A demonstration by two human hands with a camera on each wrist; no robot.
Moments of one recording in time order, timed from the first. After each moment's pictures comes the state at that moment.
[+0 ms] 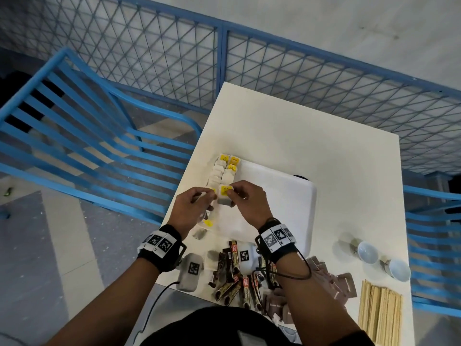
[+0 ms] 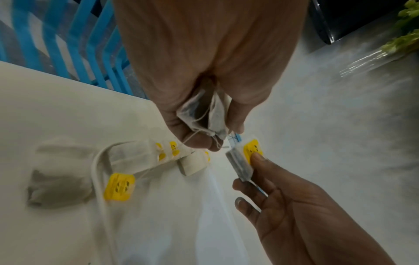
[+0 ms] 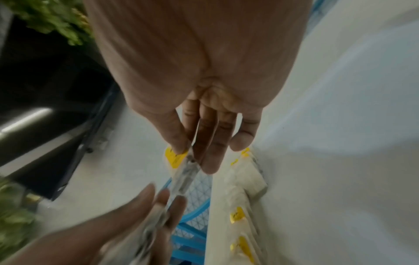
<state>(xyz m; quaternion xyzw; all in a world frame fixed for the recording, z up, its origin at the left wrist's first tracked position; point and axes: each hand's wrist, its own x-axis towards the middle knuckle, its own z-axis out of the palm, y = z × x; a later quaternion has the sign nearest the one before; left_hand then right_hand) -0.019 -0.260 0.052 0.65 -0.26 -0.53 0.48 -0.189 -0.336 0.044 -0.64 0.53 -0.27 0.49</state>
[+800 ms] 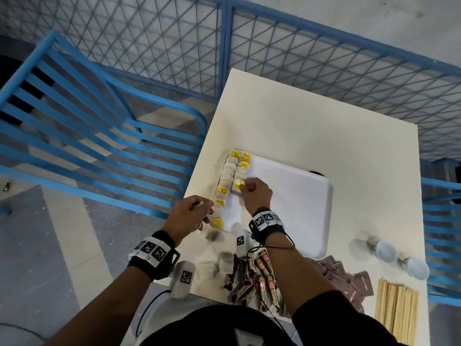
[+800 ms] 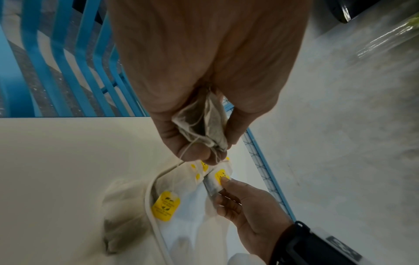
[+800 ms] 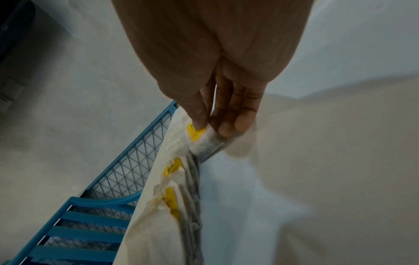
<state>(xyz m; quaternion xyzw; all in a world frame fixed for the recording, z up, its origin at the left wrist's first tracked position) 0.032 -0.253 0.043 0.67 -0.28 -0.58 0.37 -0.147 -0.367 -0.020 -0.56 0.71 -0.17 0.40</state>
